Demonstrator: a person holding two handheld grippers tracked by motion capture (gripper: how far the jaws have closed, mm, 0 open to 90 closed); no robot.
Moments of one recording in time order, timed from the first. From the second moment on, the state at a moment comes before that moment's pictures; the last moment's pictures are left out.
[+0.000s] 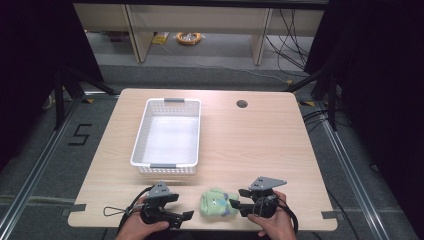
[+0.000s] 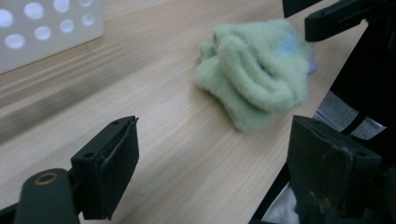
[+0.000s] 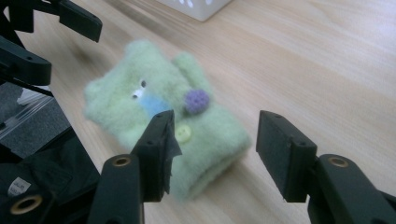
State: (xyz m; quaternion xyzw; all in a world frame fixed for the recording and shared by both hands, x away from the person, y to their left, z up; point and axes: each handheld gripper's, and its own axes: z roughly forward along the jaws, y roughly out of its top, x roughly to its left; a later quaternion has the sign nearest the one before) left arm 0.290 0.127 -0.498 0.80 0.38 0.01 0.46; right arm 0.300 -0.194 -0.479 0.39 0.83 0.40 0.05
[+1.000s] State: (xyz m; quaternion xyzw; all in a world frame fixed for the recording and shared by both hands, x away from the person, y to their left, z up) left arm 0.316 0.073 -0.508 0.80 0.39 -0.06 0.44; right arm 0.308 -0.190 -0.507 0.41 0.82 0.39 -0.02
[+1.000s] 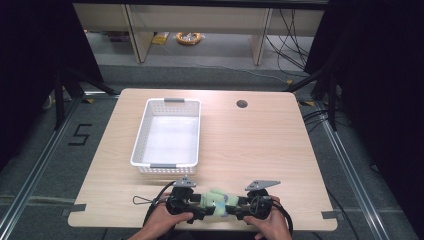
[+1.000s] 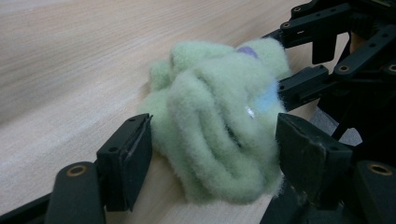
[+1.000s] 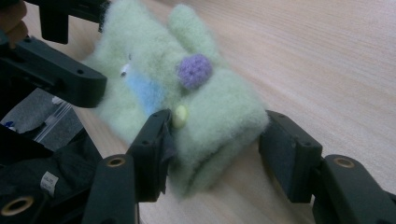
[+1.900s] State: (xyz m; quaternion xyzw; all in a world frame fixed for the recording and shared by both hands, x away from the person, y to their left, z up) left arm 0.317 0.078 -0.517 0.79 0.40 -0.10 0.45; right arm 0.309 -0.196 -0.512 0.41 0.81 0.42 -0.05
